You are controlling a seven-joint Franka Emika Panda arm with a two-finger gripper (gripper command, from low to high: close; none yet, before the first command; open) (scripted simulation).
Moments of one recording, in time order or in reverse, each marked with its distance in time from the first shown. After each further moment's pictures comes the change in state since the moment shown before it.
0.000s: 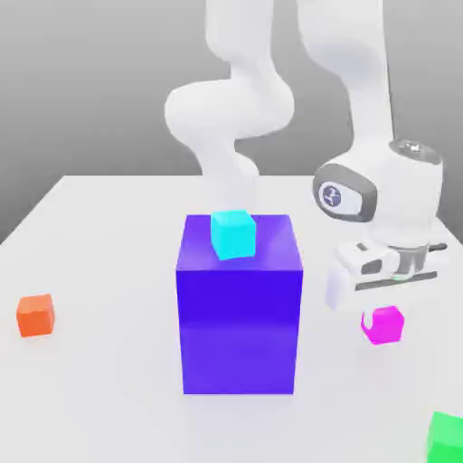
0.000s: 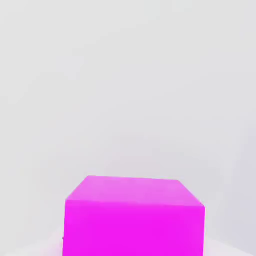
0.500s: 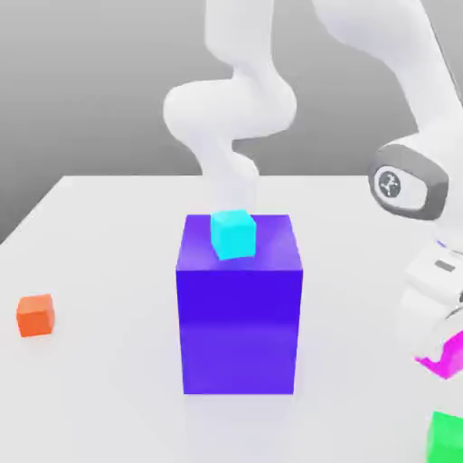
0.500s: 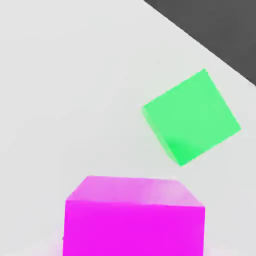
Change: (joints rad) arm -0.140 0.199 -0.013 0.511 -0.043 -0.323 -0.618
